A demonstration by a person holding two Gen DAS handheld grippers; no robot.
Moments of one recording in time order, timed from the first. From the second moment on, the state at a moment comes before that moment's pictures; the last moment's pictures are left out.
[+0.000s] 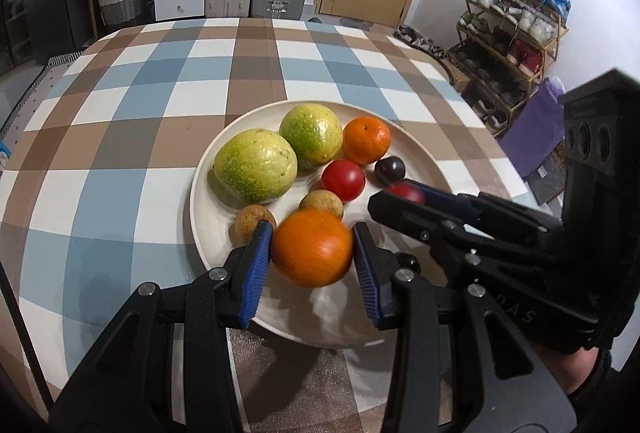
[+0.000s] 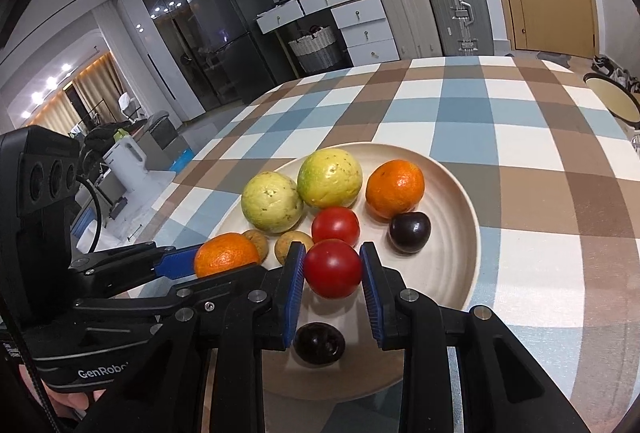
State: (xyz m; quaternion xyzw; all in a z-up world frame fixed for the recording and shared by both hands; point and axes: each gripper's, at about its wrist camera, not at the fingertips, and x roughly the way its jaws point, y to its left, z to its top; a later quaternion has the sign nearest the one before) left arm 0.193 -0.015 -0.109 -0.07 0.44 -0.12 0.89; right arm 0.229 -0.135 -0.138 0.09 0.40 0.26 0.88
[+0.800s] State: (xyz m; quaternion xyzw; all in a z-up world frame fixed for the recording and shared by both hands) left arm 0.142 0.023 -0.060 -0.07 0.35 -0.08 0.93; right arm 0.183 -0.167 -0.088 0.12 0.29 0.24 0.92
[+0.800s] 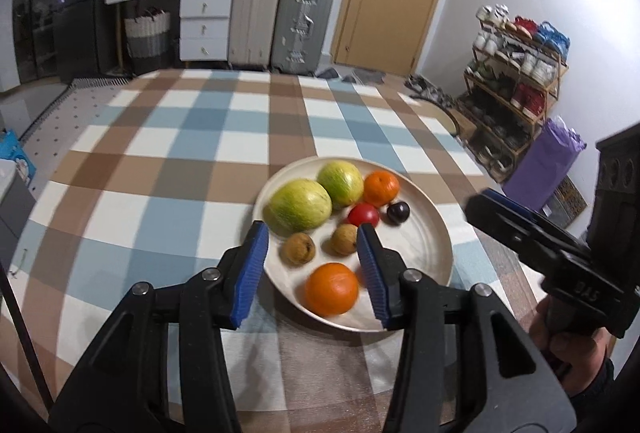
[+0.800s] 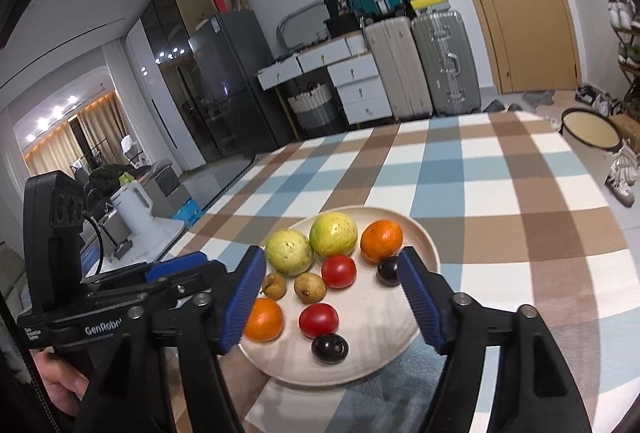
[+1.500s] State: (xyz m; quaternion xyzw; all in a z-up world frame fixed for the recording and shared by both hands) left arm 0.073 0.043 -0.009 -0.04 0.20 -0.02 0.98; right arm 0.111 -0.183 -0.039 0.10 0.17 0.24 0.95
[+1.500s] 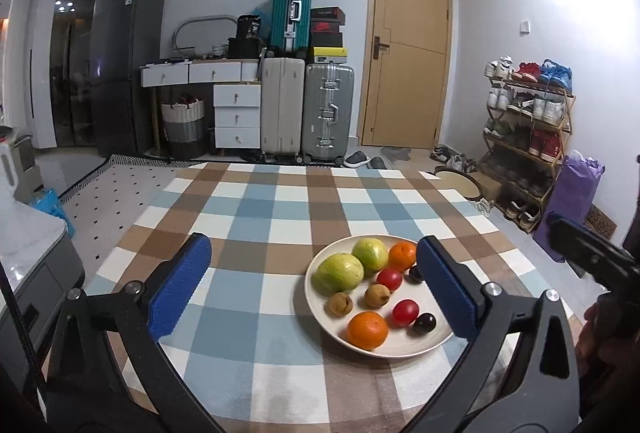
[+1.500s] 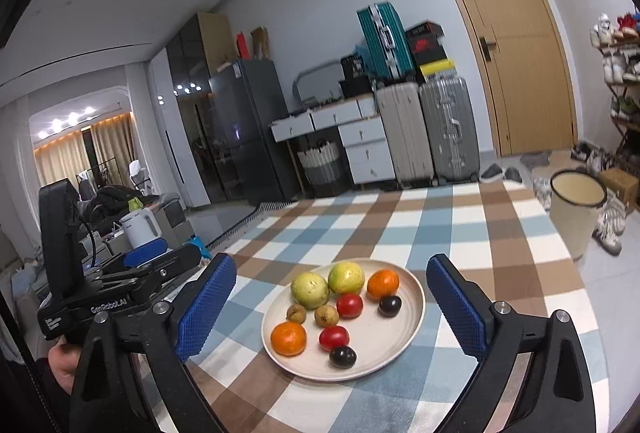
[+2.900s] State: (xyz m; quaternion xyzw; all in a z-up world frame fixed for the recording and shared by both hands) left arm 0.087 0.076 -0.075 -0.02 0.18 -0.01 0.98; right arm 0.089 -0.184 -0.081 0.00 0.14 0.16 0.98
